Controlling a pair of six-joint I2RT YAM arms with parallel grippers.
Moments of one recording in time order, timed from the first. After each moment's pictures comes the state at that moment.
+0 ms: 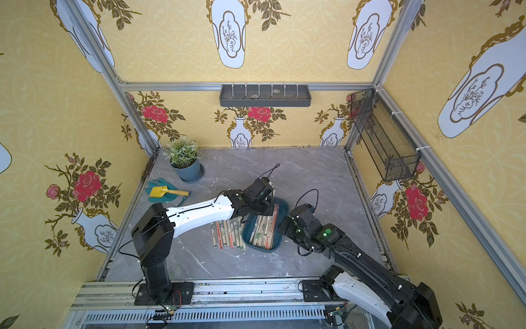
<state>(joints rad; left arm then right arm) -0.98 1.84 1.39 -0.44 -0.05 -0.71 0.75 0.89 0.60 -0.69 -0.02 1.09</state>
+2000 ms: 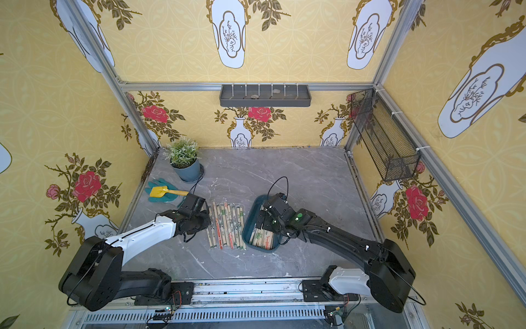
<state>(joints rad) -0.45 1.35 0.63 -0.39 -0.07 -0.79 0.93 1.24 0.82 -0.56 0.02 0.98</state>
